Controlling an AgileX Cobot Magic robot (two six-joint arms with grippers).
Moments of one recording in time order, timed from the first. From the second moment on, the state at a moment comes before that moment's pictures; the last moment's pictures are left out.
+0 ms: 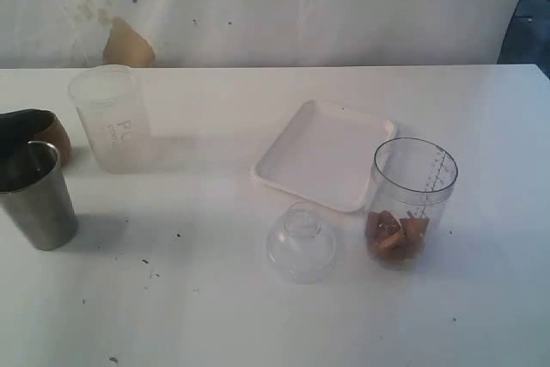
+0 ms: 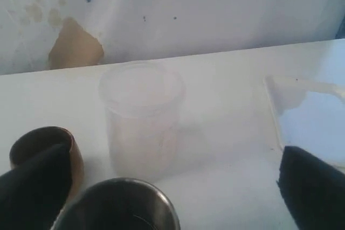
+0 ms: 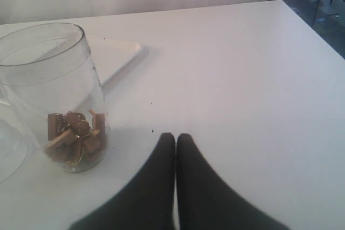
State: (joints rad) left arm 0.22 1.13 -0.44 1.19 -0.65 -1.01; right arm -0.05 0.01 0.00 -0.13 0.34 0.24
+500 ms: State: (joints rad) left arm 0.22 1.13 -0.35 1.13 -0.55 -0.96; right arm -0.05 0.01 0.00 -0.13 0.34 0.24
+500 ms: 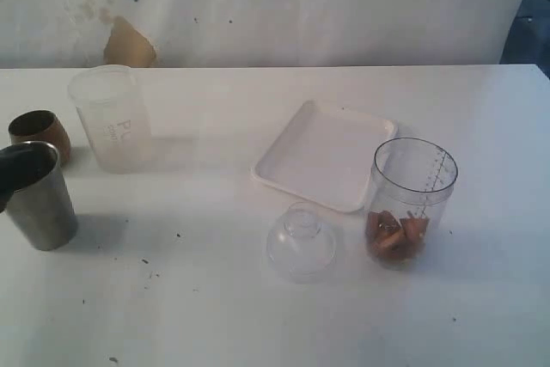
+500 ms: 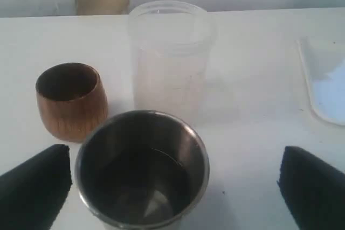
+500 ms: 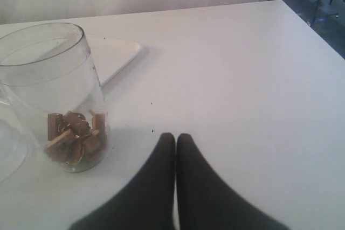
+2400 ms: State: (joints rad) left arm 0.21 1.90 -0.45 0.77 -0.96 -0.41; right arm -0.05 0.01 0.00 -0.13 0.34 0.24
